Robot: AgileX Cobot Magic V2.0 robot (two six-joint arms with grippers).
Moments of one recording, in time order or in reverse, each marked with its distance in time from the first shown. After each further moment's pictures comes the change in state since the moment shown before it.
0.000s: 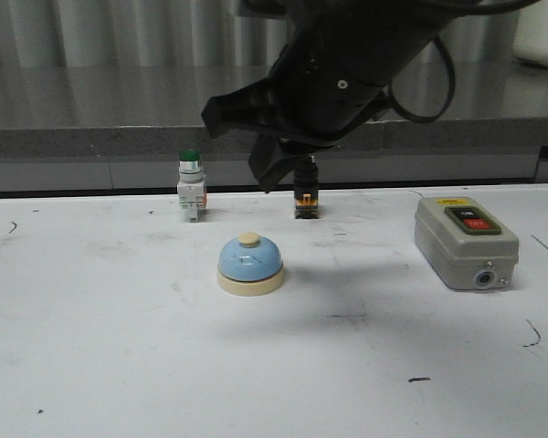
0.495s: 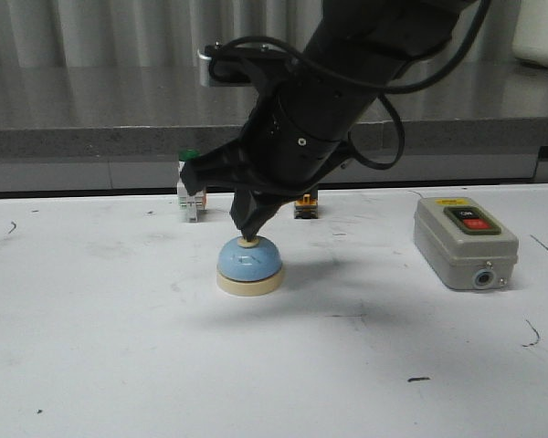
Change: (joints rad) left arm 0.000 0.000 0.000 0.000 0.000 0.000; right arm 0.008 0.154 -0.086 0.002 0.043 0.000
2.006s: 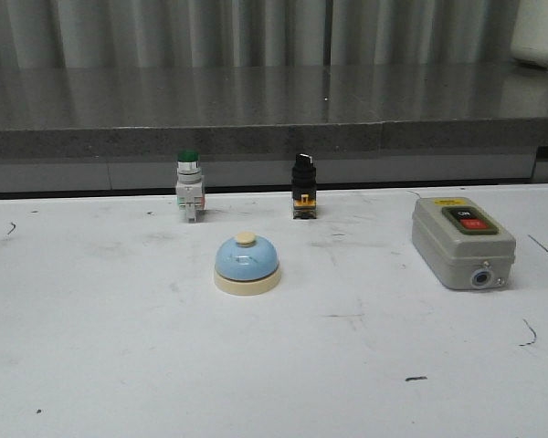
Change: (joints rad) left arm 0.000 0.000 0.000 0.000 0.000 0.000; right arm -0.499 -1.577 0.973 -0.092 -0.035 0.013
